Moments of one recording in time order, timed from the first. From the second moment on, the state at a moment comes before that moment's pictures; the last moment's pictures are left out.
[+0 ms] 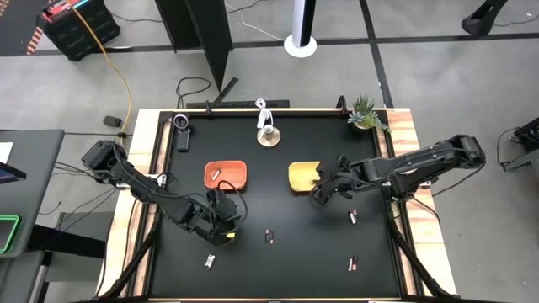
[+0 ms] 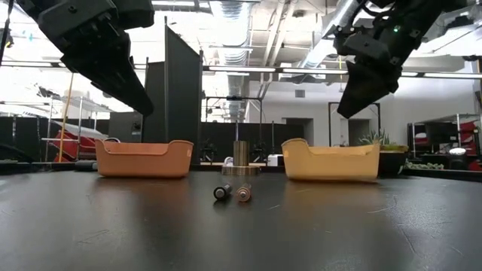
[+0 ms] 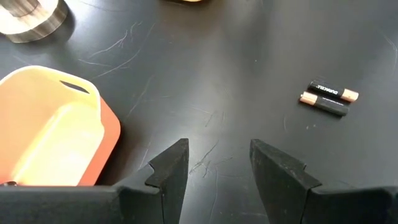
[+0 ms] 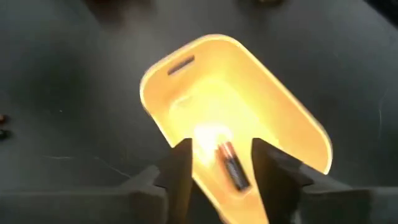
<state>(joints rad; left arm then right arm) -0.53 1.49 0.88 -0.41 -0.67 -0.71 0.15 1.26 0.81 -0.57 0.45 0.64</state>
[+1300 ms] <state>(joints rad) -0.61 1.49 0.88 -0.22 -0.69 -0.69 0.78 1.25 0.79 -1.04 0.36 1.39</state>
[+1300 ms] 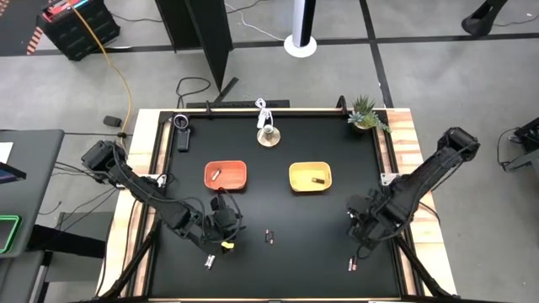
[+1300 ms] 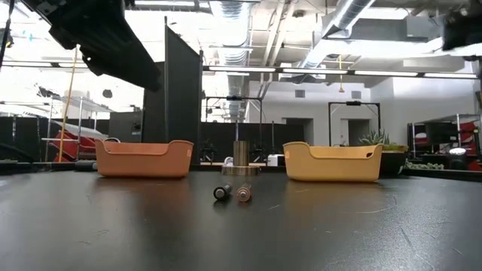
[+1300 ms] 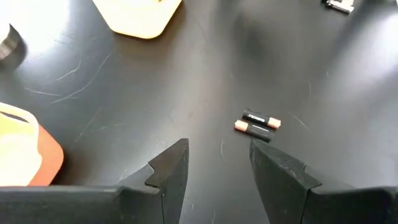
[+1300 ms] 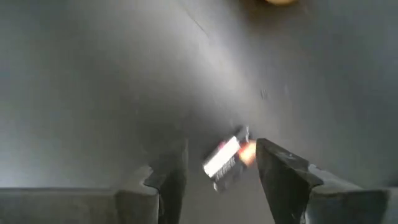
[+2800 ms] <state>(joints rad) -0.47 1.79 0.89 0.17 -0.52 -0.79 0.67 1.39 0.76 -0.70 0.41 1.27</state>
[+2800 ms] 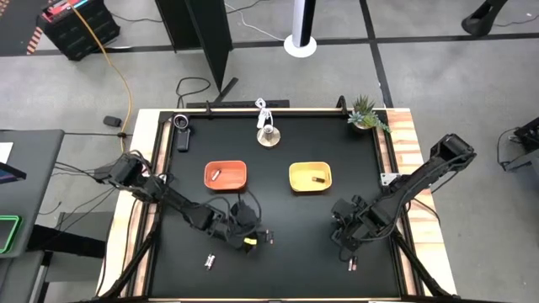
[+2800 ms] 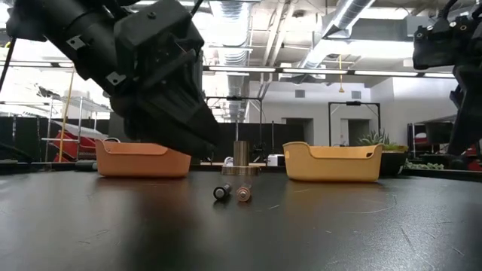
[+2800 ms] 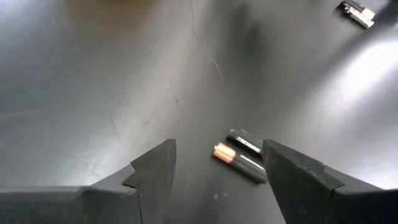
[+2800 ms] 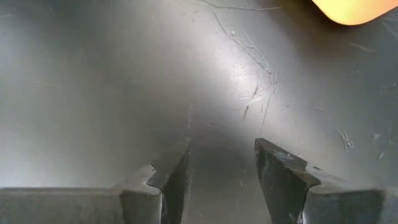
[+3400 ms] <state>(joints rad) -0.47 1.90 0.97 0.15 -0.49 -0.94 0.67 1.39 0.76 -0.67 0.45 1.24</state>
